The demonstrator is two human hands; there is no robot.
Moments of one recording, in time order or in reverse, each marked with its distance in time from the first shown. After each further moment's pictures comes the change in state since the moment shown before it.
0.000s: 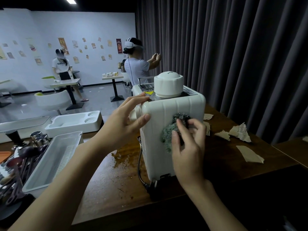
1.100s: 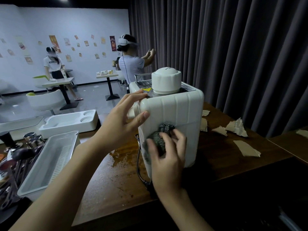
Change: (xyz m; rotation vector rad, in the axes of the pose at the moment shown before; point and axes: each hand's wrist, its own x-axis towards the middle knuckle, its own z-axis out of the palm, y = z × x) left_hand 0.001 -0.008 0.002 -0.007 0.024 0.050; right_hand -0.042 -0.026 0.035 0.022 0.072 0.129
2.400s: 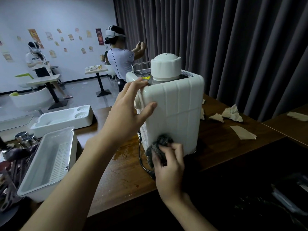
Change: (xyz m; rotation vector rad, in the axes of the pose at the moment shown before) left_hand -0.003 0.002 0.013 0.175 0.110 0.011; right_hand -0.056 0.028 0.005 -0.071 -0.077 0.037
